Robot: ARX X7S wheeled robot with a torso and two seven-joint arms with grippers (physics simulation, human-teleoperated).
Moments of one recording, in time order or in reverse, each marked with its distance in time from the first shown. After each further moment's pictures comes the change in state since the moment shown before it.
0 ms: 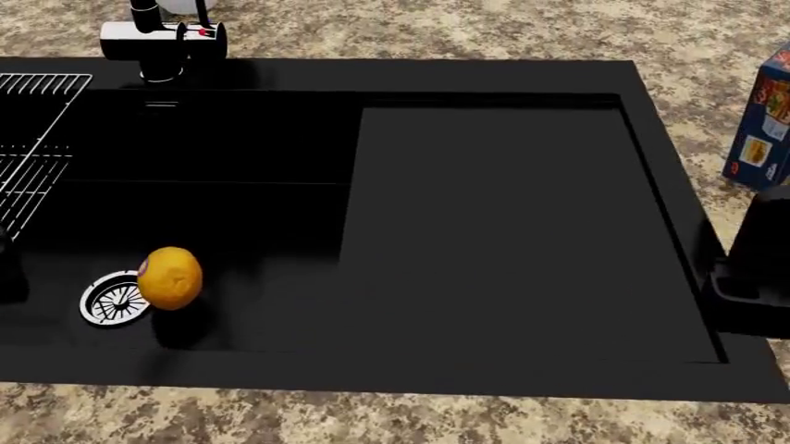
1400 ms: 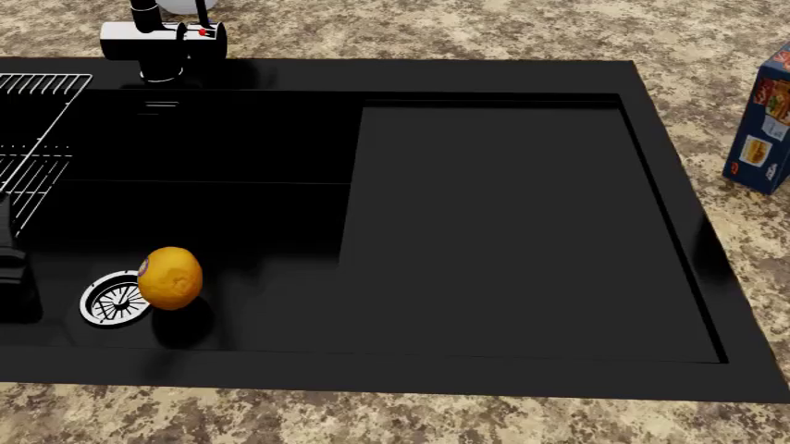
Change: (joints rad) left arm 0.059 -0.021 0.041 -0.069 0.015 0.092 -0.014; right arm -0.808 0.082 0.622 0.062 0.316 0.007 0.158
